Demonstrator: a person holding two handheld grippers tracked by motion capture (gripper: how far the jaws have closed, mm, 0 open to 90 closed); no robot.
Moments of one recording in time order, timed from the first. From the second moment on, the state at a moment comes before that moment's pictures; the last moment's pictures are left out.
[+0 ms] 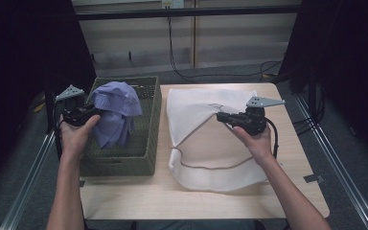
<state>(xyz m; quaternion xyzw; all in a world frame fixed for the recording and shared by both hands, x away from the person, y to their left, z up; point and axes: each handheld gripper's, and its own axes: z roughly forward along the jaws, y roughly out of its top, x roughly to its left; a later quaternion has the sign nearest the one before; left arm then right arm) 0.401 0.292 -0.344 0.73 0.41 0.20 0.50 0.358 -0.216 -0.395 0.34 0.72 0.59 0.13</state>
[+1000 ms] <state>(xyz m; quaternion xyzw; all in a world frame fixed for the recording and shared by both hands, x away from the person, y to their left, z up) 0.378 0.280 -0.312 0.71 0.37 0.23 0.55 0.357 -0.216 -0.394 0.34 0.73 0.59 0.13</state>
